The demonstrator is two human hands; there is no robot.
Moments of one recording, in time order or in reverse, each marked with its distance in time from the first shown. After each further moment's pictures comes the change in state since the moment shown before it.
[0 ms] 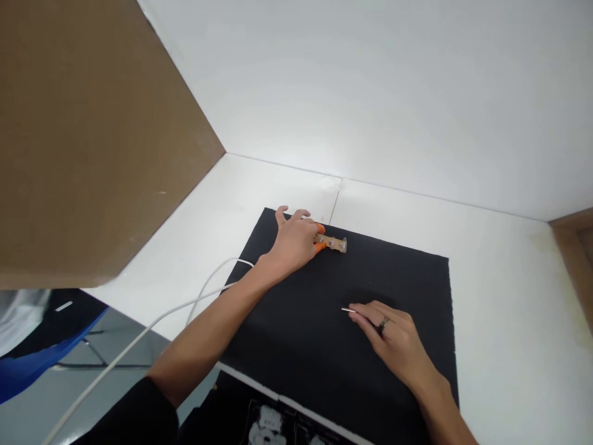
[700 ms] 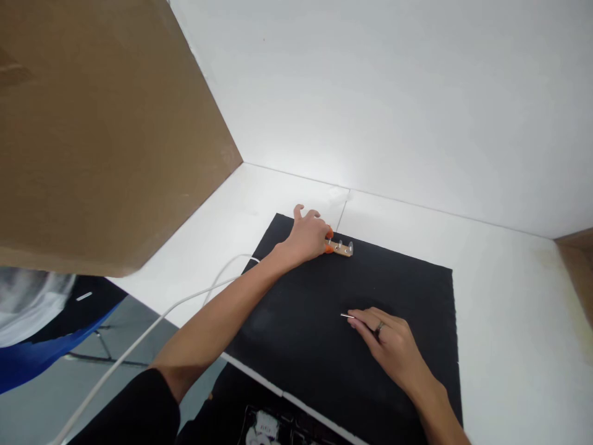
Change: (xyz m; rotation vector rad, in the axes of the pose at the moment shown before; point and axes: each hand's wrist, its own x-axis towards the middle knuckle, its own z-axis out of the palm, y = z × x) left_hand 0.018 -0.001 -0.008 0.170 -0.103 0.067; right_hand -0.008 0.001 0.011 0.014 -0.036 -0.041
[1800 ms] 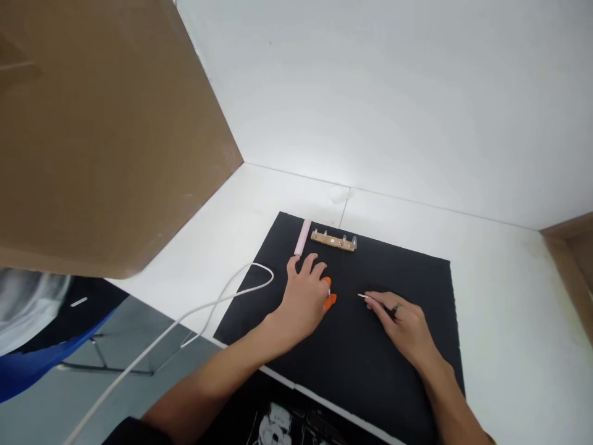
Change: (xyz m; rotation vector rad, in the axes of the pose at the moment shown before) left_hand -0.123 0.049 0.034 -0.101 0.126 -0.017; right_hand -0.009 0.023 0.001 -0.037 0.061 0.107
